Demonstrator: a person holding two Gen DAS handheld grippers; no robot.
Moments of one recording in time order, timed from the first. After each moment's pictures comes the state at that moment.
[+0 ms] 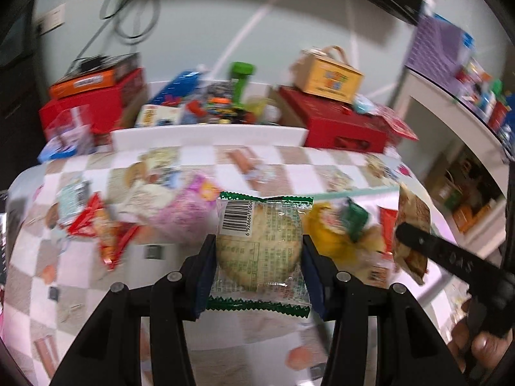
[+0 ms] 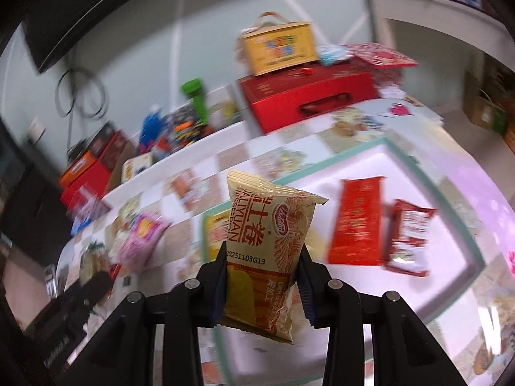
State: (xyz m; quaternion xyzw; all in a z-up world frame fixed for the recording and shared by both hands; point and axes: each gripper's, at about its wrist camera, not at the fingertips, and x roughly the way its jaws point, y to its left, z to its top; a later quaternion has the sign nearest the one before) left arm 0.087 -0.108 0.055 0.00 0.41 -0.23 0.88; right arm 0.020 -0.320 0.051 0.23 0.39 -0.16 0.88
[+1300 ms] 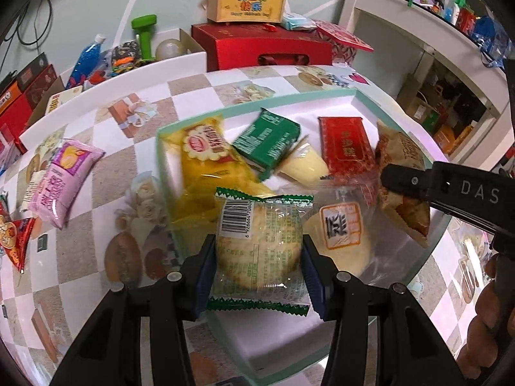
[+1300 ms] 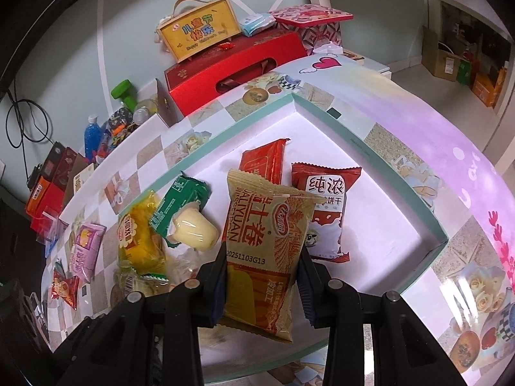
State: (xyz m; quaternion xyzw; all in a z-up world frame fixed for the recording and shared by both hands) left arm 0.059 -0.230 -0.016 0.11 0.48 -0.32 0.81; right arm -0.011 -0.390 0.006 0.29 0.43 -0.23 0.82
